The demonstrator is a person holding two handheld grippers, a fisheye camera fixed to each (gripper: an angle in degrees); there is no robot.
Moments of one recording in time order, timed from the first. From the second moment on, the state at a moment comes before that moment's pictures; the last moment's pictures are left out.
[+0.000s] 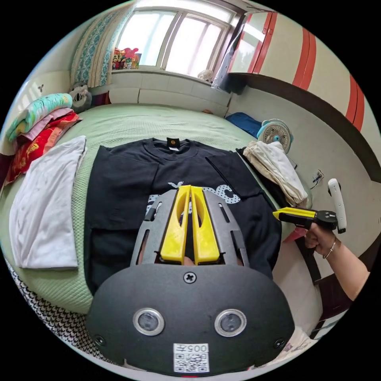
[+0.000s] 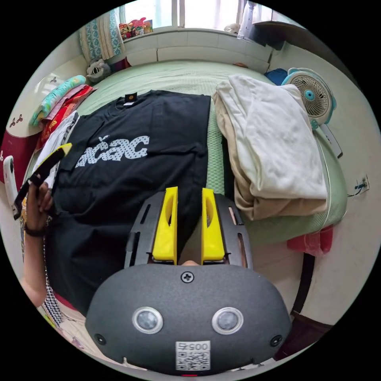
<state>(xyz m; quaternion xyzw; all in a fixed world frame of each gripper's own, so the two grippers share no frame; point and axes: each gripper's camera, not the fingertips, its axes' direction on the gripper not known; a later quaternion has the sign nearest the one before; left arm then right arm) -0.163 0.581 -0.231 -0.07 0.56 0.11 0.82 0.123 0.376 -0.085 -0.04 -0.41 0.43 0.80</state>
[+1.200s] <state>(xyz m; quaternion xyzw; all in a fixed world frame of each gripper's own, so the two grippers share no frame) -0.267 0.590 -0.128 -0.31 0.44 0.11 0.84 0.057 0.432 -0.104 -0.09 -0.43 0.49 0.75</state>
